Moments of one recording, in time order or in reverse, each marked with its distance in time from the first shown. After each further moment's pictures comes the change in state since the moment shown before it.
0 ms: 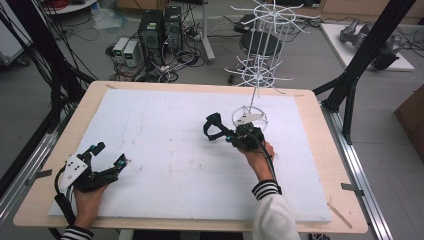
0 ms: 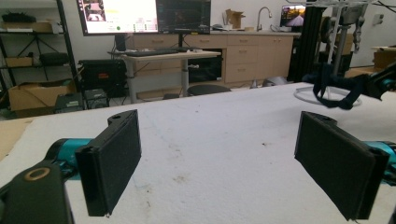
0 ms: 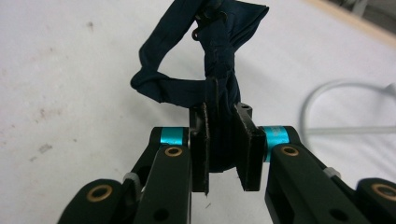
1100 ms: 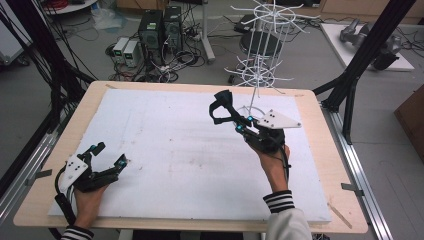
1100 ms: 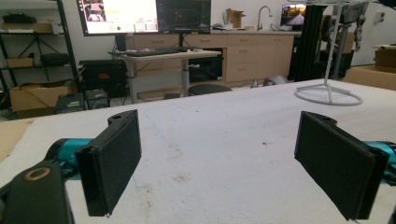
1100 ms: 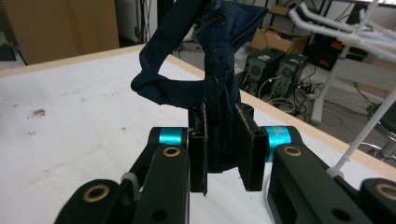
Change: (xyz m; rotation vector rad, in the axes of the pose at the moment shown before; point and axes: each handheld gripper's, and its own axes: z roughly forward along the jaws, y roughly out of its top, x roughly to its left) left arm 0.000 0.000 0.000 0.003 0.002 0.007; right arm 0.013 0.011 -0.087 -0.398 -0.044 0.004
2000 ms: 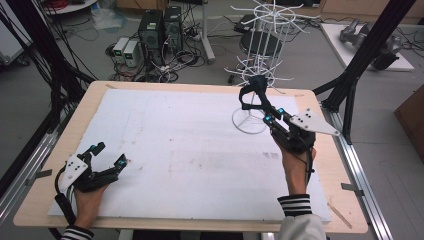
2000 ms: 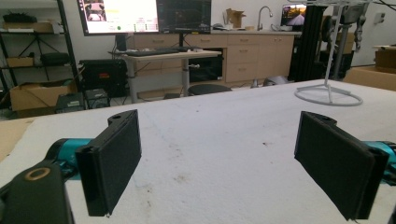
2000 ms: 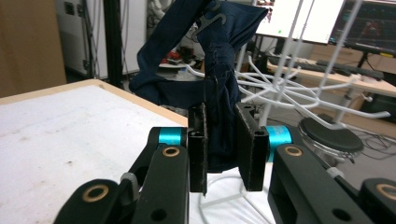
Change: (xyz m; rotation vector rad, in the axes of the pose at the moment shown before) left arm 0.000 0.000 0.000 0.000 0.000 -0.001; right arm -0.023 0.012 -0.056 -0.128 -0.218 0.022
